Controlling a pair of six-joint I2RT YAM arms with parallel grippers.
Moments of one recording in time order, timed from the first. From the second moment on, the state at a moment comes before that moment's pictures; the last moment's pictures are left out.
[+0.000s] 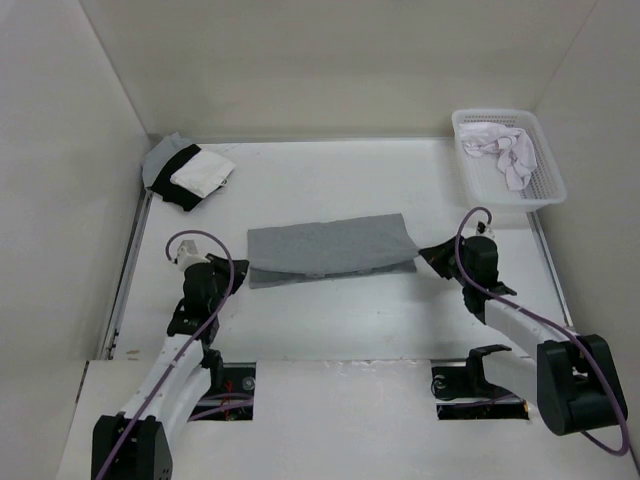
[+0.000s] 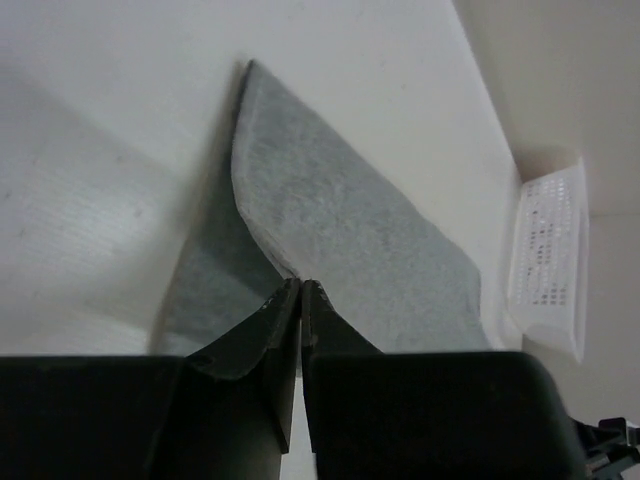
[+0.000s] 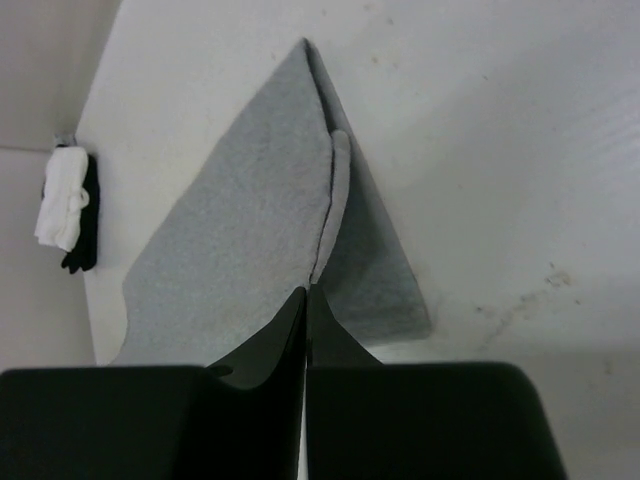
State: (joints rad) left arm -0.12 0.69 0.17 0.15 -0.02 -1.01; right arm 0.14 1.09 0.32 0.31 -0.11 0.93
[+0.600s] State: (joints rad) left arm -0.43 1.09 0.32 0.26 -0.13 -1.03; right arm 0.17 1.31 0.40 0.31 -0.08 0.89
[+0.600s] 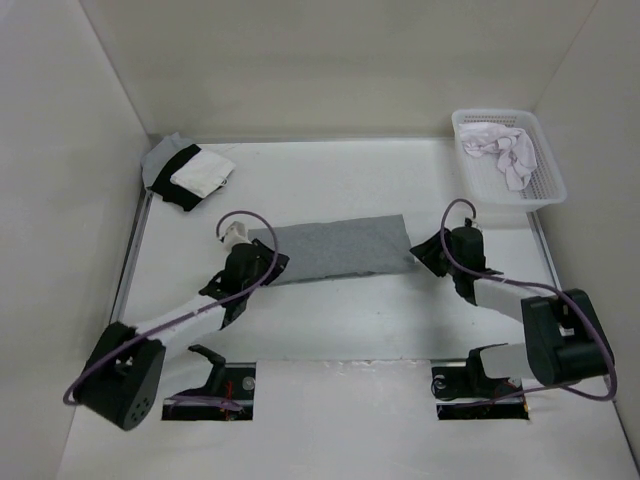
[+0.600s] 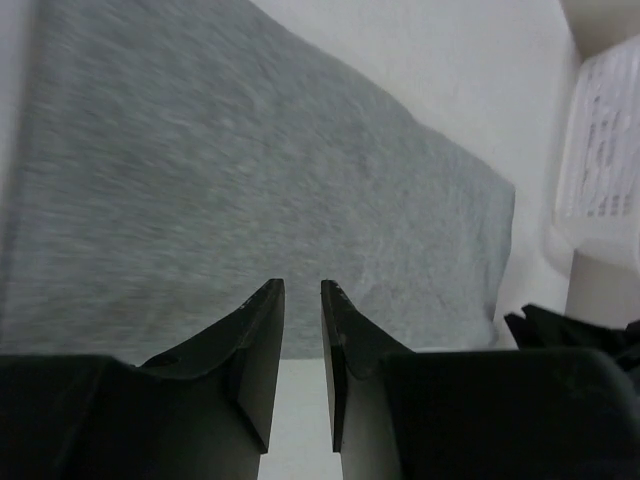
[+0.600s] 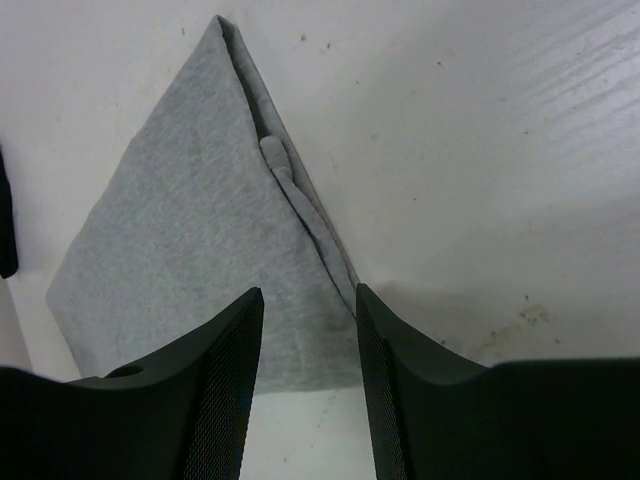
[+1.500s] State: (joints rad) left arm -0.20 1.25 0.34 0.37 -0.10 -0.97; right arm 0.32 1.52 0.47 0.44 -0.21 0.90
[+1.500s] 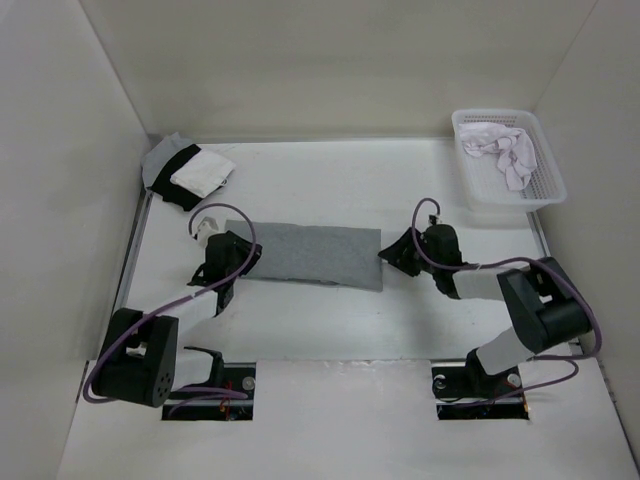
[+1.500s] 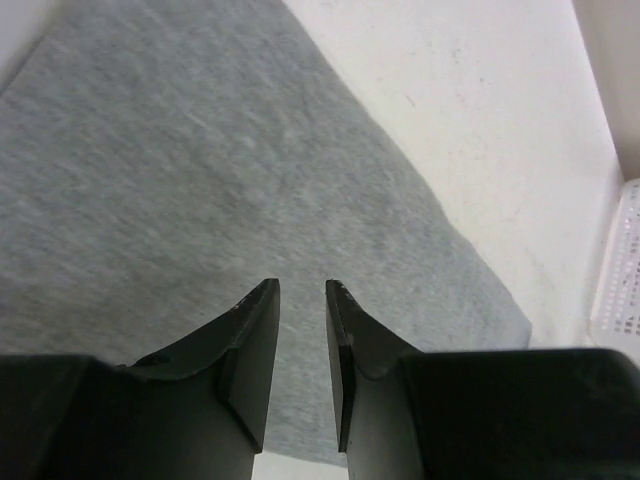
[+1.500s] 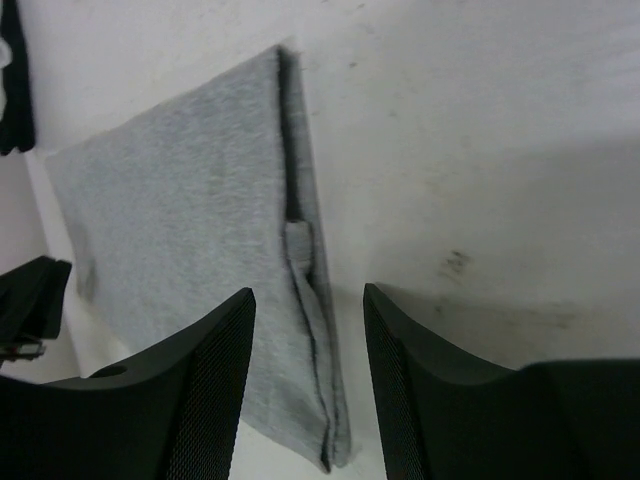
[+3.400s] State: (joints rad) left arm -0.23 1.03 0.34 0.45 0.01 -1.00; right arm 0.80 1.91 1.52 -0.32 0.13 0.87
